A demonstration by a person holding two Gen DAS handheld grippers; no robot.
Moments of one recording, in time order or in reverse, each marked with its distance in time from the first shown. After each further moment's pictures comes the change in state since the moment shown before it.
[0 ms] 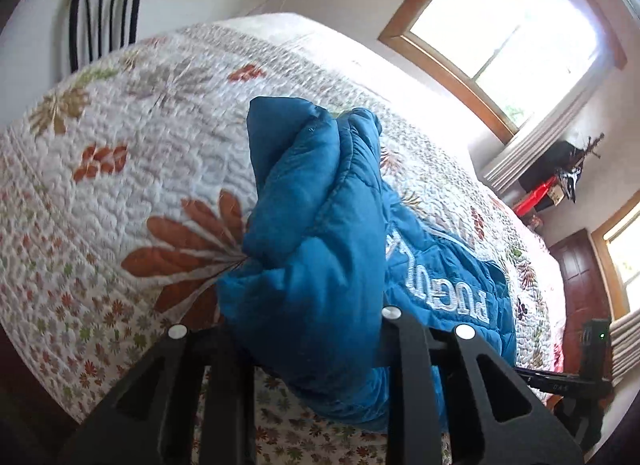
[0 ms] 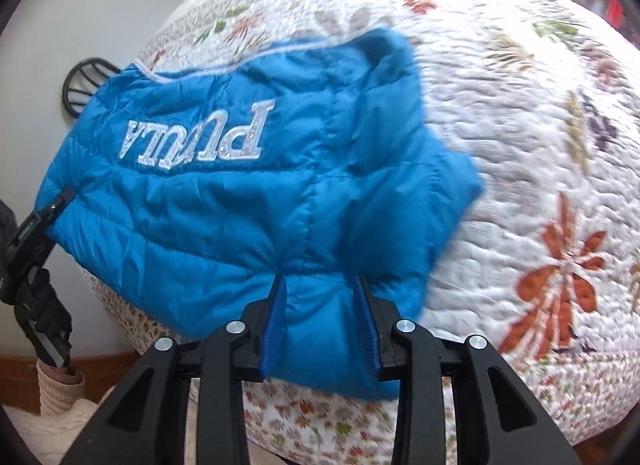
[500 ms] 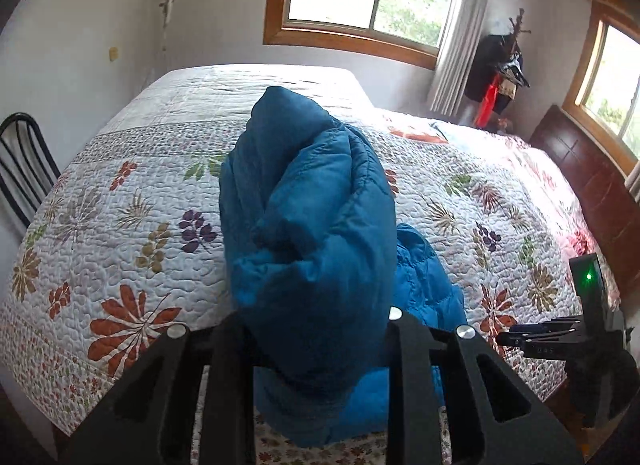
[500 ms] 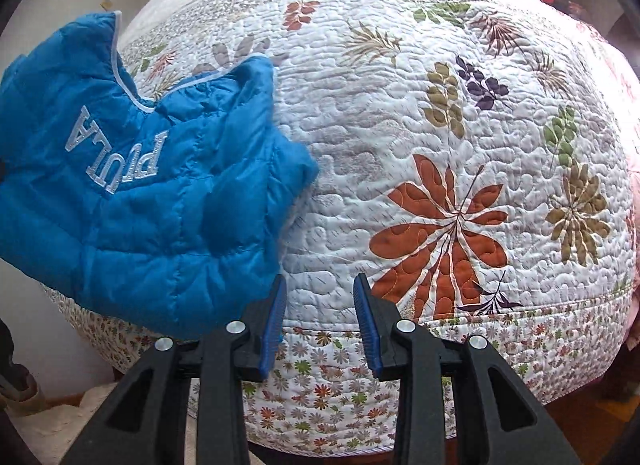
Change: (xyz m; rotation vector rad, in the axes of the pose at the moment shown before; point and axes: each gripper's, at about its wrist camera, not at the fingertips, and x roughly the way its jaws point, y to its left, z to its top) left arm -0.001 -0.201 -0.024 0.482 0.026 -0.019; right arm -0.023 -0.068 -0.012 0.136 0.005 -0.134
